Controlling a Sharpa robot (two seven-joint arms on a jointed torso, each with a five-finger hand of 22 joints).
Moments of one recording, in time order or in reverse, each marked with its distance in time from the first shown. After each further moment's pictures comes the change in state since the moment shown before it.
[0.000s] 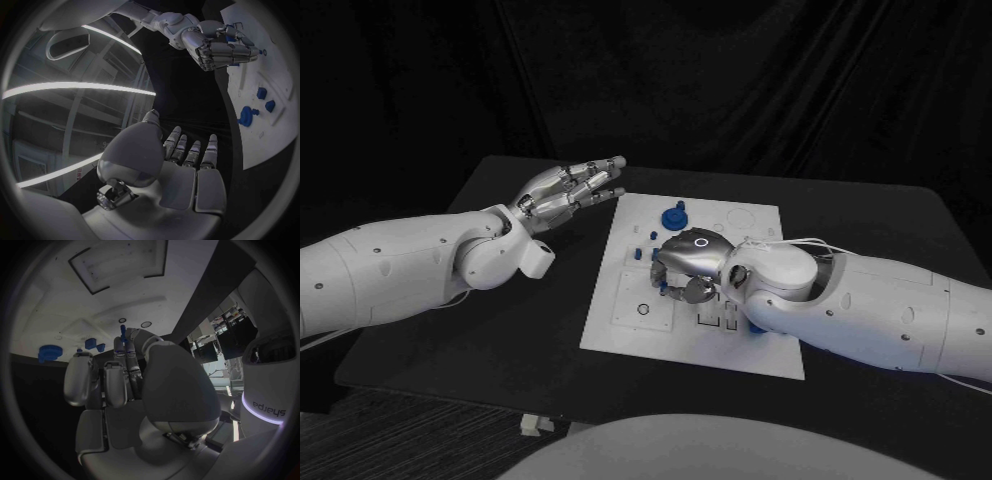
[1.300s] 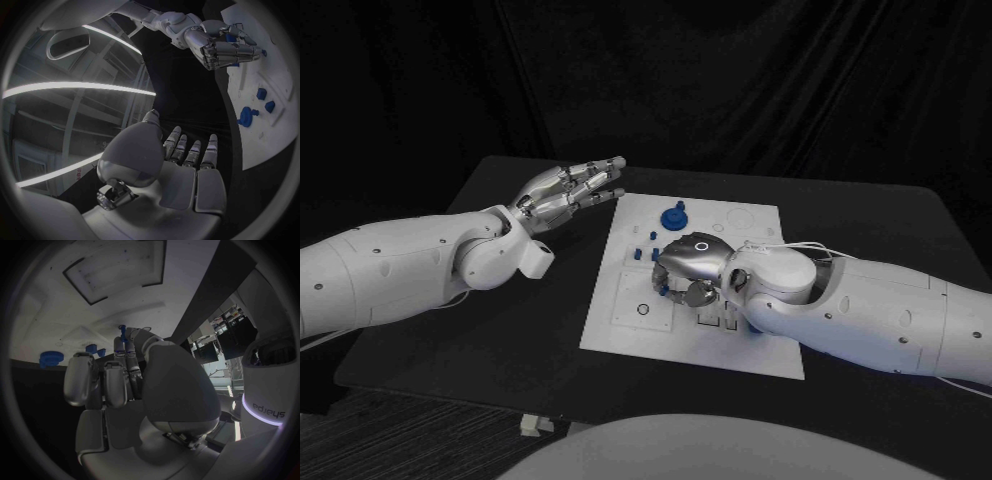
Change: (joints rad) left arm -0.001 0.000 0.000 -0.001 0.000 0.005 0.000; left_hand 0.000 0.000 0.000 0.000 0.000 0.000 0.000 0.000 0.000 0.000 0.000 0.000 0.000 0.007 0.007 0.008 0.000 0.000 0.007 0.007 0.000 0.002; right arm -0.013 -0.002 0.000 -0.007 -0.001 0.010 0.001; right_hand 0.000 0.000 -0.009 -0.009 0.000 0.000 0.000 -0.001 0.001 0.000 0.000 0.000 0.000 0.000 0.000 0.000 0.000 0.000 0.000 0.000 0.000 0.000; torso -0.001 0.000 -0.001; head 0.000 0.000
